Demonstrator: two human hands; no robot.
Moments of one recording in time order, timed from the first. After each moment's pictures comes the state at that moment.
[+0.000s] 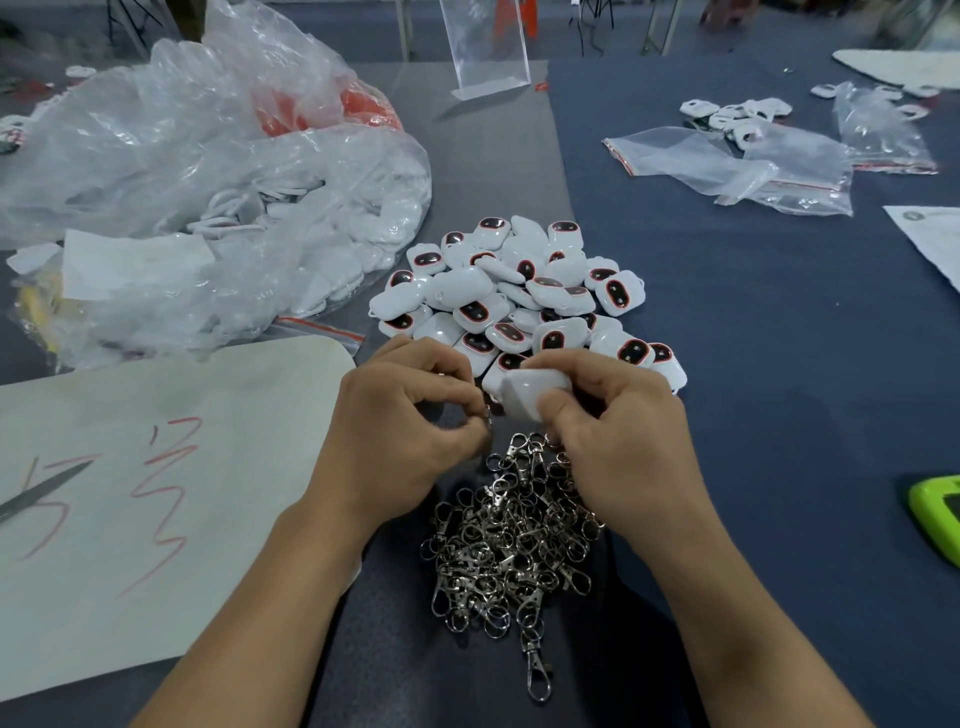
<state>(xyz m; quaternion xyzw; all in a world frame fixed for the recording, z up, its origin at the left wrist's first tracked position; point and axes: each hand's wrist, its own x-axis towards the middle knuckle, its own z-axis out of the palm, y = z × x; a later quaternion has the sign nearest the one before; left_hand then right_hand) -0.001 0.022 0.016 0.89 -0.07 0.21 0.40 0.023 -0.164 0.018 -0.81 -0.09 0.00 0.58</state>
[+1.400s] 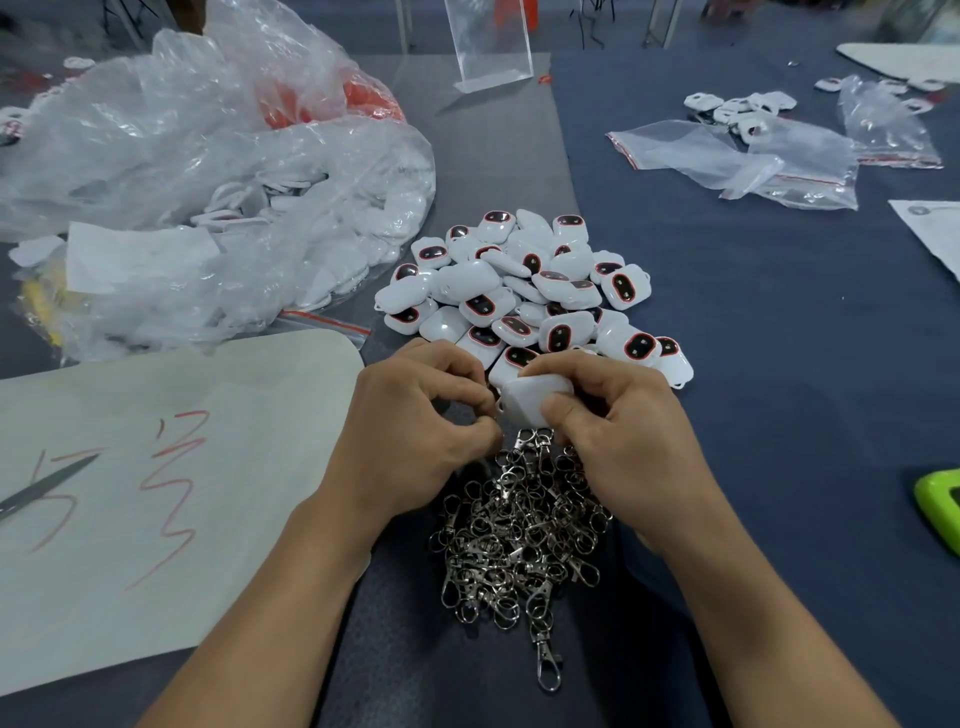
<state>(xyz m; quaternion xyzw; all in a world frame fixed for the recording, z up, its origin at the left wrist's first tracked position) -0.002 0.017 0.019 0.89 -0.05 0.16 0.42 0.023 -0.166 0.019 -0.81 -0.12 0.04 0.58</state>
